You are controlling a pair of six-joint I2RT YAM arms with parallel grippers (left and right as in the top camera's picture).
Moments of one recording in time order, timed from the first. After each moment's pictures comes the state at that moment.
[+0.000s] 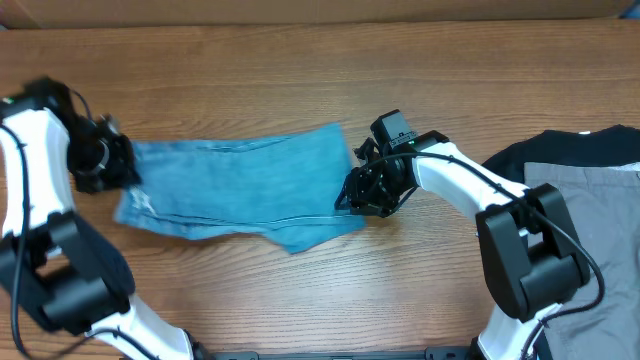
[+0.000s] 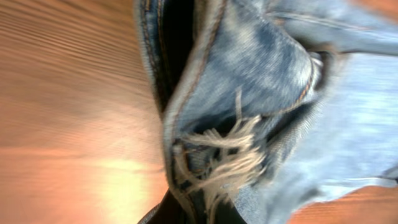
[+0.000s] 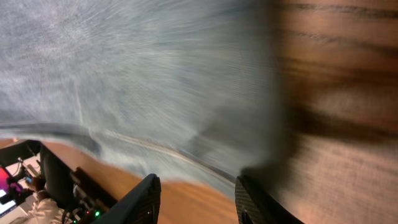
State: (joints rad) left arm 0.44 1.92 1.70 -1.39 0.20 0.06; right arm 0.41 1.92 1.20 -0.72 -0.63 0.45
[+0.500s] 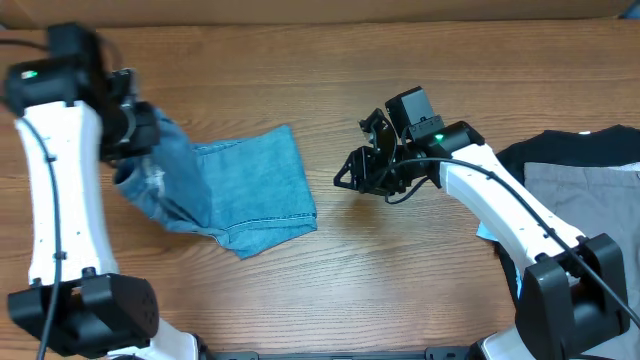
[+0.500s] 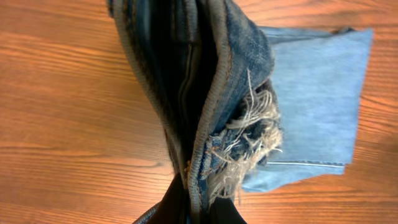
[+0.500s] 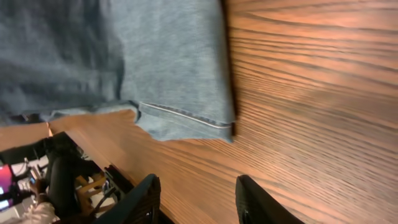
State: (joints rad) left arm 0.16 1.75 1.86 -1.48 0.03 -0.04; right arm 0.39 1.71 1.26 -0.78 -0.64 0.44
